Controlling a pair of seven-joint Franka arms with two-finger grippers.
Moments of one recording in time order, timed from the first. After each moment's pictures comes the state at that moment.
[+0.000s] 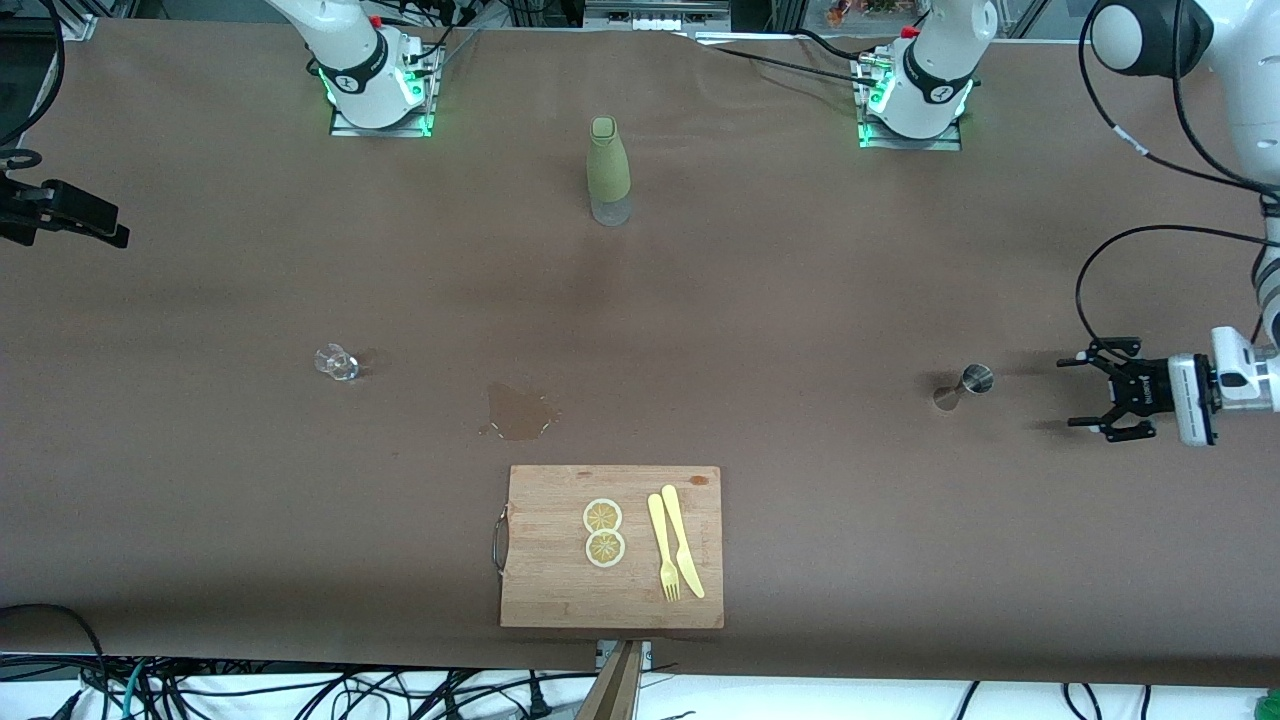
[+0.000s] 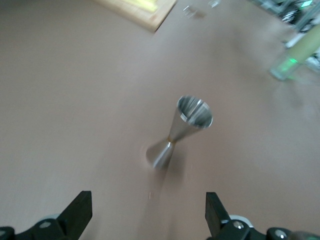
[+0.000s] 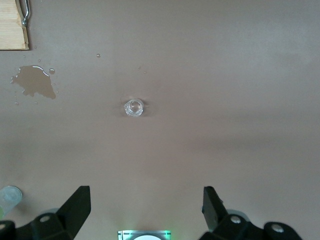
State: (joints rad) left arm 0.24 0.83 0.31 -1.43 -0.92 1.52 2.03; right arm 0.04 0.13 -0.10 -1.37 -0.02 1.39 -0.05
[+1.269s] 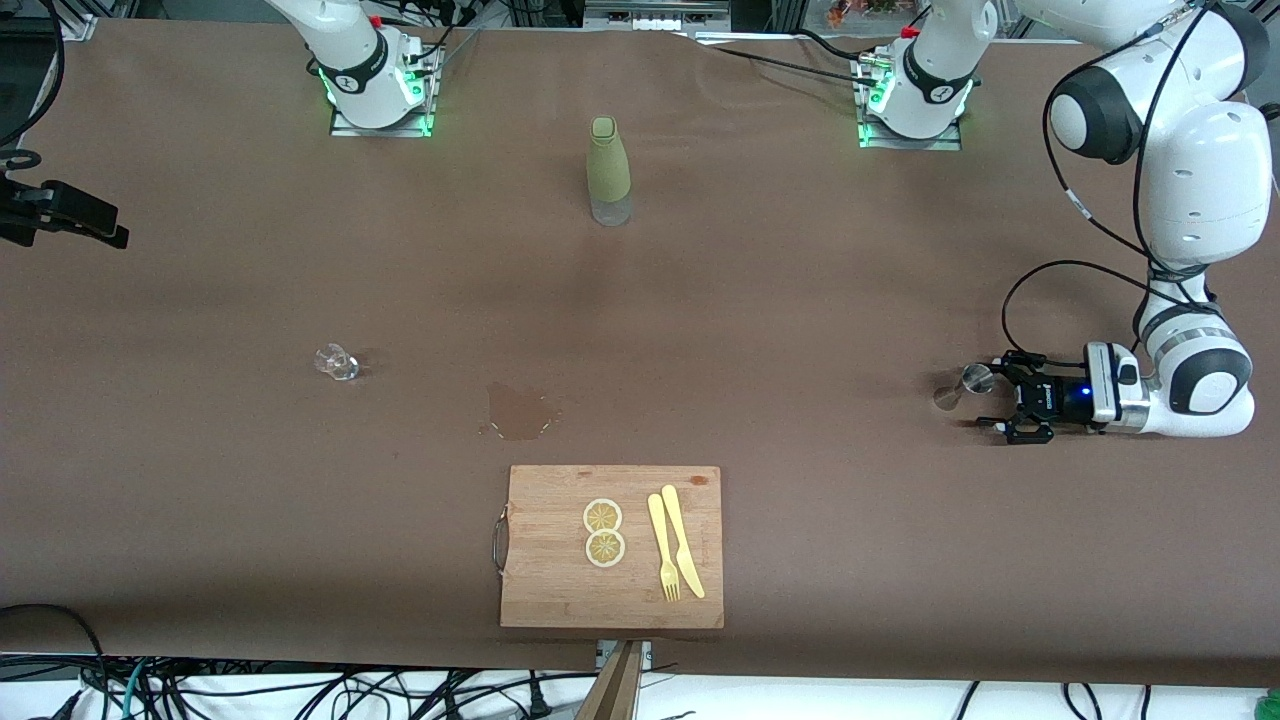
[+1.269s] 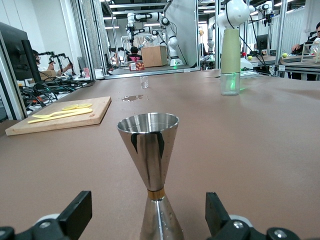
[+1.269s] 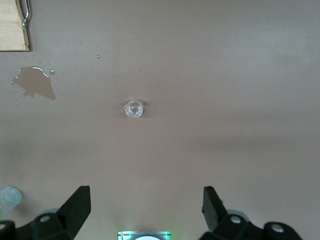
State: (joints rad) left arm 0.24 1.11 0.30 -1.33 -1.22 1.26 2.69; right arm 0.04 0.13 -0.10 -1.37 -0.02 1.40 -0.05
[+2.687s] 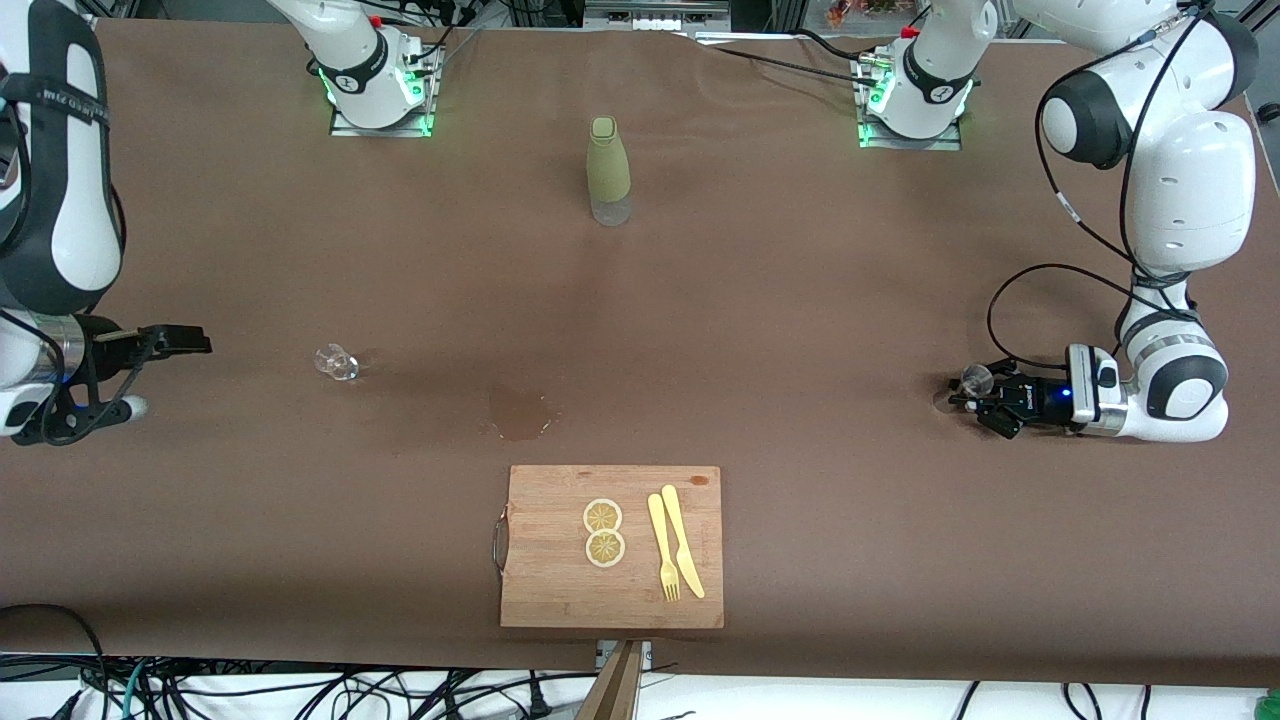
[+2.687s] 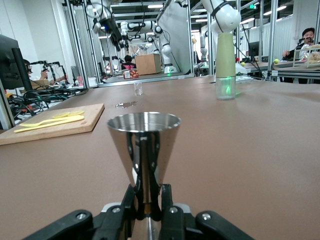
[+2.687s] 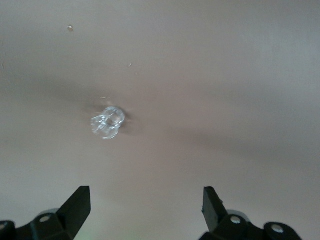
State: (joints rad) left arm 0.22 1.13 0.28 -1.33 -1.22 1.24 2.71; right arm -0.04 0.48 -0.10 -1.40 0.01 1.63 -0.48
